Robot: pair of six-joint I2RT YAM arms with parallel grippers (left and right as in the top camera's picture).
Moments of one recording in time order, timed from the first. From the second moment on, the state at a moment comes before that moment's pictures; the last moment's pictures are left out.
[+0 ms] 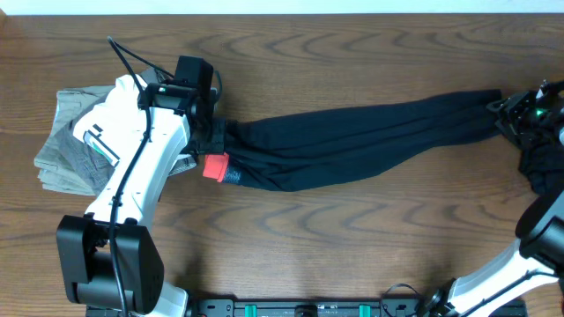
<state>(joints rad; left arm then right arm) -0.17 1.69 1.36 -1.09 -0.03 -0.14 -0.57 1.95 1.44 -0.67 -0.55 0.36</state>
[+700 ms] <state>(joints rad) -0.30 1.69 1.34 -1.11 0.02 -0.07 0.01 1.85 1.26 -0.89 -0.40 0.14</state>
